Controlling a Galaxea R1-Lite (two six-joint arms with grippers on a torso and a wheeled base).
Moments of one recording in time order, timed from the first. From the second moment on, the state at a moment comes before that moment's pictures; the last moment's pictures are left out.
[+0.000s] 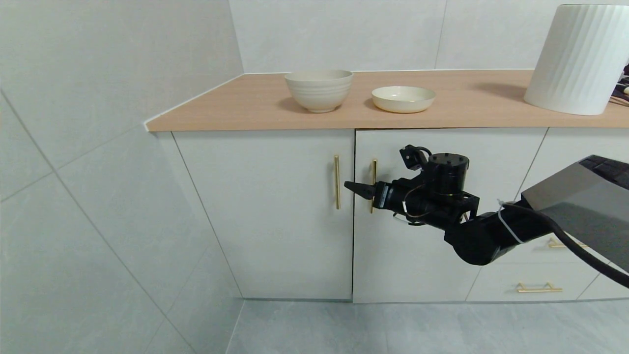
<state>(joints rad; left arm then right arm) 0.00 0.00 0.00 0.00 -0.04 0.01 0.50 2.20 -1.21 -0.94 0.34 0.44</state>
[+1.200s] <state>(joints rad) 0.00 0.00 0.00 0.00 -0.04 0.01 0.50 1.82 -0.63 -1.13 0.66 0.51</state>
